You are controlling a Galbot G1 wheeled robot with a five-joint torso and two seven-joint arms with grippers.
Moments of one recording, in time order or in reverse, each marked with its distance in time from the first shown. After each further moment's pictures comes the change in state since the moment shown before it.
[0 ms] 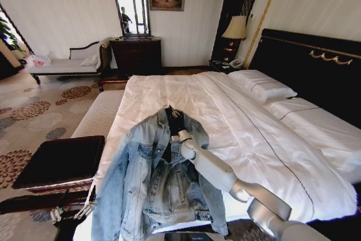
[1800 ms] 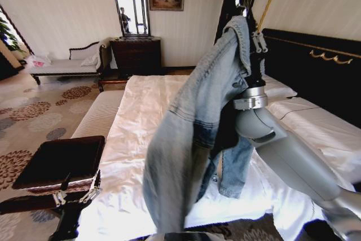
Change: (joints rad) left arm -0.023 0.000 0.020 -0.158 0.136 0.054 -0.110; right arm 0.046 -0.558 0.330 0.839 0.398 -0.105 0.058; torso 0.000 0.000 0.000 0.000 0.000
